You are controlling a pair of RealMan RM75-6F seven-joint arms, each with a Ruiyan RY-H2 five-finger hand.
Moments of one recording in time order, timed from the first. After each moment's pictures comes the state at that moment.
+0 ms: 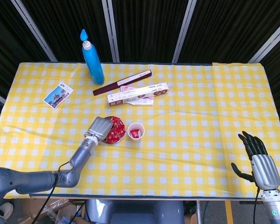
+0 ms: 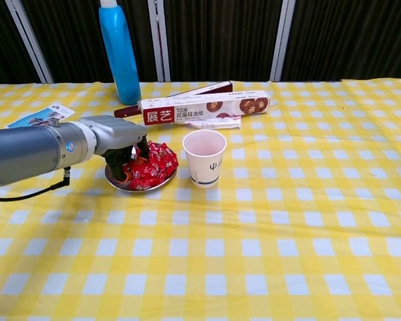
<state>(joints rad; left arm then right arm) -1.04 -1.66 -0.08 -1.35 0.62 0.88 0.74 0.09 -1.09 0.04 -1.68 -1.56 1.47 0.19</state>
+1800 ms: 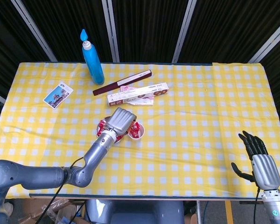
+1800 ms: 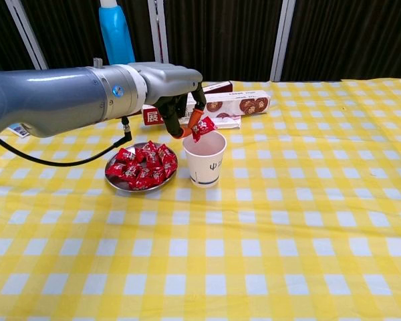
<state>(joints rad) -1.17 -1.64 -0.22 -1.50 0.62 0.95 0.77 0.09 -1.09 0.04 -1.68 -1.57 1.48 0.20</state>
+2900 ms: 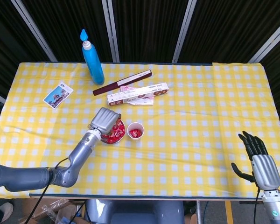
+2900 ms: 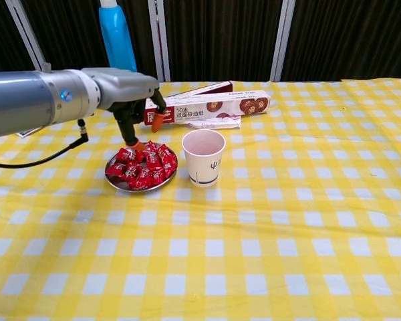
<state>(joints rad) -1.09 -1.52 -0.12 -1.55 0.64 0.95 0.71 0.09 -1.09 0.04 -1.68 -1.57 1.48 0.19</state>
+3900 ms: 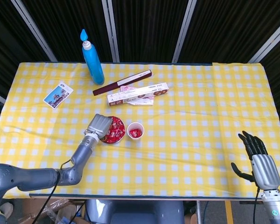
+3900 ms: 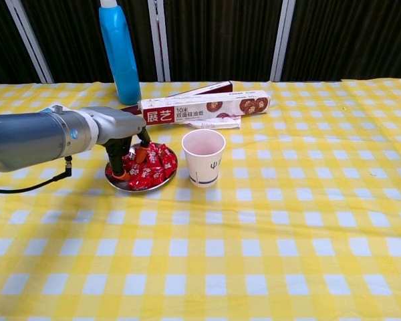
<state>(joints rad) -1.10 -1.65 -0.08 -1.37 0.48 0.90 0.80 0.09 -1.09 0.04 -1.68 -1.56 1.47 0.20</state>
